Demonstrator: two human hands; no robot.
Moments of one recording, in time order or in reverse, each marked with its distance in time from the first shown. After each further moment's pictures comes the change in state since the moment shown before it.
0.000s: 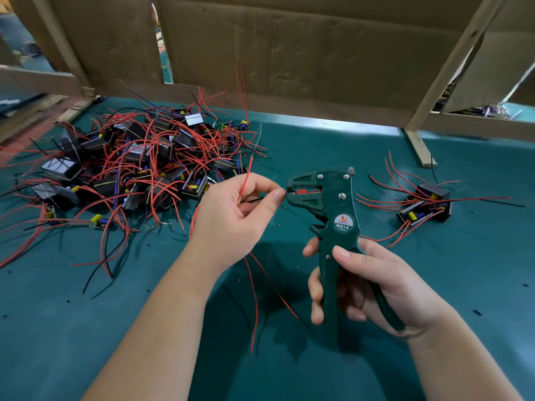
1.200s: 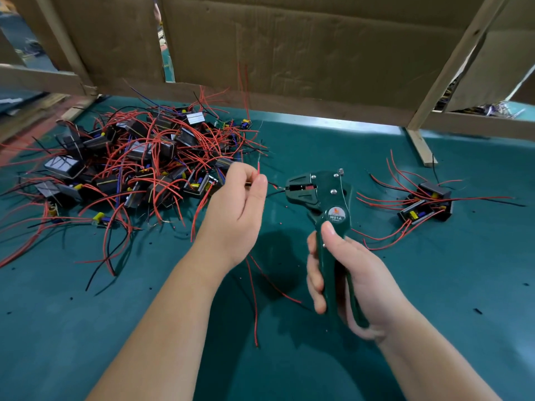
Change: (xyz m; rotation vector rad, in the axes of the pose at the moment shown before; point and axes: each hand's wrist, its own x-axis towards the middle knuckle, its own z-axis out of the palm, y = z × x) left_hand 0.005 -0.019 -0.002 0.167 0.029 -0.022; right_hand 0.018 0.020 0.020 0.071 0.328 -0.034
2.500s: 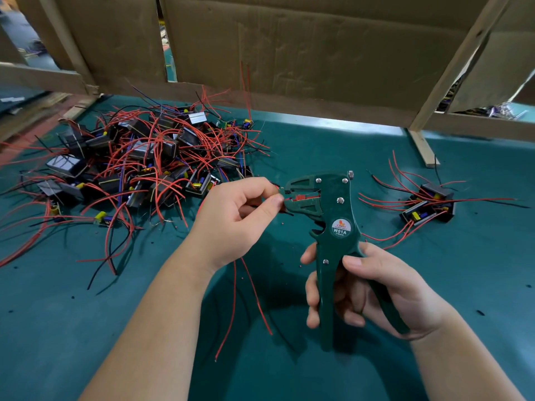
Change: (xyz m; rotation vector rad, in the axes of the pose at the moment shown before) left_hand -0.006 0.021 -0.014 -0.036 -0.190 0.048; right_hand -0.008 -0.018 -0.025 -0.014 -0.486 0.050
